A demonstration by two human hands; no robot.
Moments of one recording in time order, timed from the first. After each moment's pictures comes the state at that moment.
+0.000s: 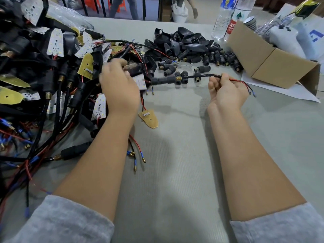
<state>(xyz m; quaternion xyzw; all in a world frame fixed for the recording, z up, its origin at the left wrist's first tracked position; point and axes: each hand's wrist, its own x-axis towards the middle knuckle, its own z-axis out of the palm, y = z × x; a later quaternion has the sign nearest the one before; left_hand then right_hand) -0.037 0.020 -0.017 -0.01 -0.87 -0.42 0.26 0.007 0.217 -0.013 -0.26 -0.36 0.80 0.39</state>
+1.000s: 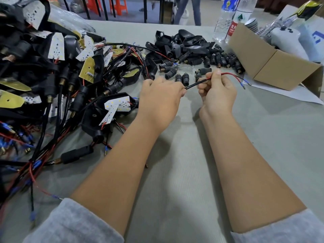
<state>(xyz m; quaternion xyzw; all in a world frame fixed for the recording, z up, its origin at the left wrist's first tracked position) -0.011 0.071 -0.020 -0.28 -0.91 -0.14 0.26 0.005 0.196 -0.016 -0.20 -0.50 0.76 0.36</state>
